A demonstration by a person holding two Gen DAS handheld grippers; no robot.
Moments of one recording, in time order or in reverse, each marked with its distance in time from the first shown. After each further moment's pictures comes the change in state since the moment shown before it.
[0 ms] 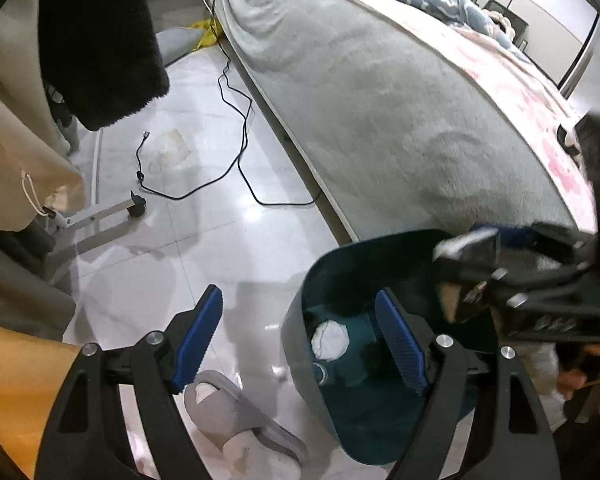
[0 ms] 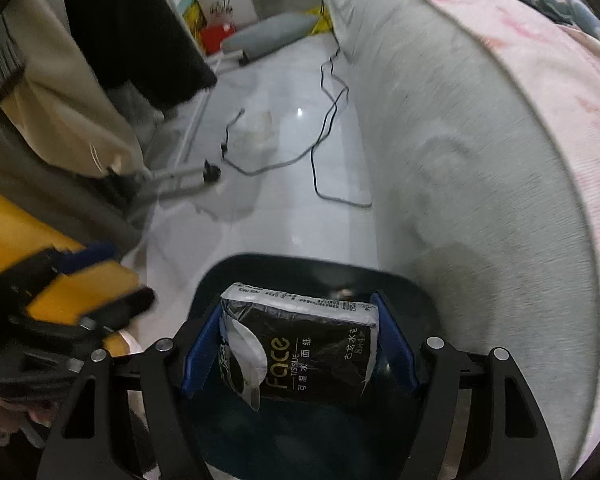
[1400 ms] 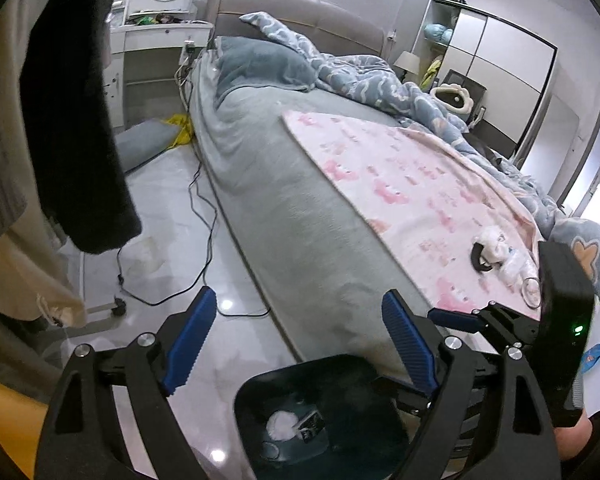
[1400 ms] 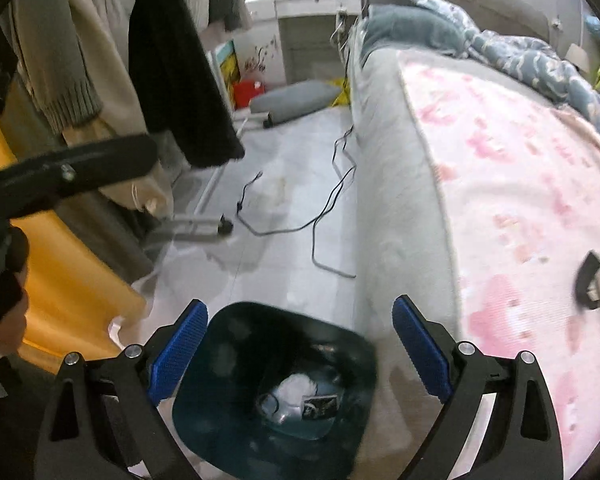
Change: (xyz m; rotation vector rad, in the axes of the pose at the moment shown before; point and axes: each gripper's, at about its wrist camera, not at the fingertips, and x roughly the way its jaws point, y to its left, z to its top) left arm -0.102 -0.063 0.074 0.031 -0.320 -0.102; right arm -0.097 -0.017 0.008 -0.141 -0.251 0.047
